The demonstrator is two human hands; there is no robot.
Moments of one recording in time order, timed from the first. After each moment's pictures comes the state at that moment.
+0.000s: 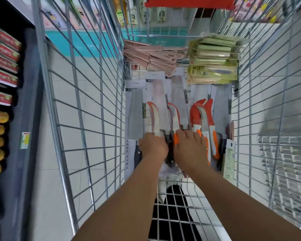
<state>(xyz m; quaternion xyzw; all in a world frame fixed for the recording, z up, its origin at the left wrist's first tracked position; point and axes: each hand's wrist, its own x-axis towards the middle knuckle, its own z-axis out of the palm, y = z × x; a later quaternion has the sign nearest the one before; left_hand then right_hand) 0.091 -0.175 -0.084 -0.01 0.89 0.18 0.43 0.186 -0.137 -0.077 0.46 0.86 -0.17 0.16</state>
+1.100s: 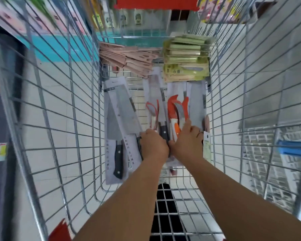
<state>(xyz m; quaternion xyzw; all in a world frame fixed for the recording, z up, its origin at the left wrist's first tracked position) 0.141 -0.149 -0.081 0.14 0.89 0.12 0.41 0.219 -0.109 -0.073 0.62 0.72 -0.27 0.16</state>
